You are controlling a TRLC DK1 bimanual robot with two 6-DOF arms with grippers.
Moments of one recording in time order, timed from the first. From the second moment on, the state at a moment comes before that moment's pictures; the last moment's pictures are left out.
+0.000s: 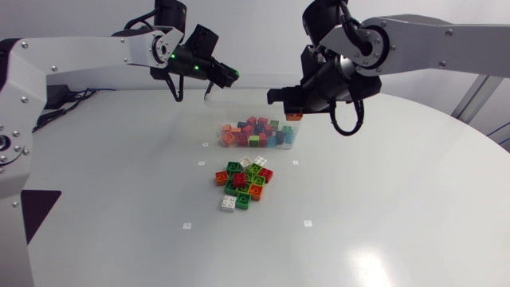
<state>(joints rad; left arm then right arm) -0.27 2.19 1.90 -0.27 0.43 0.36 0.48 1.73 1.45 -0.57 0.11 0.31</state>
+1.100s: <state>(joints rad) -0.25 1.82 1.29 -0.29 0.49 0.66 0.43 2.01 1.79 -0.49 0.11 0.28</state>
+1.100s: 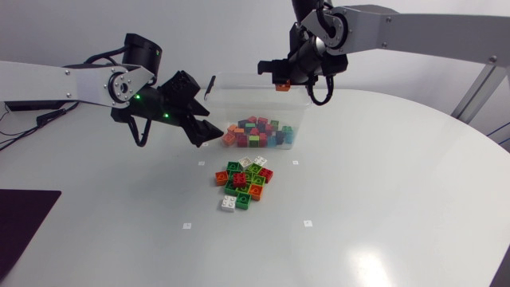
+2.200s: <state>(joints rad) -0.40 1.93 1.27 -0.54 0.49 0.96 0.39 1.94 1.82 -0.56 0.15 0.21</state>
